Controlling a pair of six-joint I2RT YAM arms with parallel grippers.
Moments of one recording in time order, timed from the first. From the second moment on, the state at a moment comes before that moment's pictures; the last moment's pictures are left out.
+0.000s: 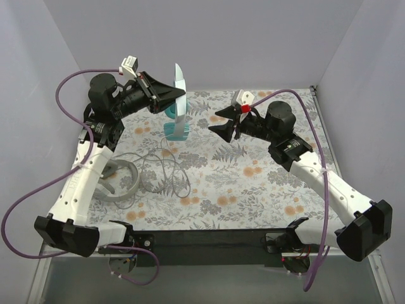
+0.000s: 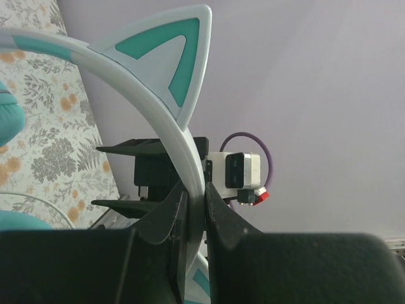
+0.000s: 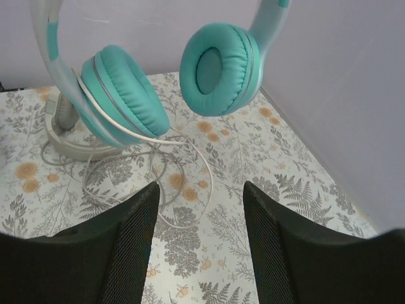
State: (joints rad) left arm -0.26 1.28 1.48 -0.18 0.71 -1.30; right arm 0.59 1.22 1.09 0.13 -0.58 -0.14
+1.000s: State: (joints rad) left arm -0.26 1.09 1.38 -0.19 0.76 -1.36; right arm 0.86 1.28 1.25 -0.12 -0.62 -0.41
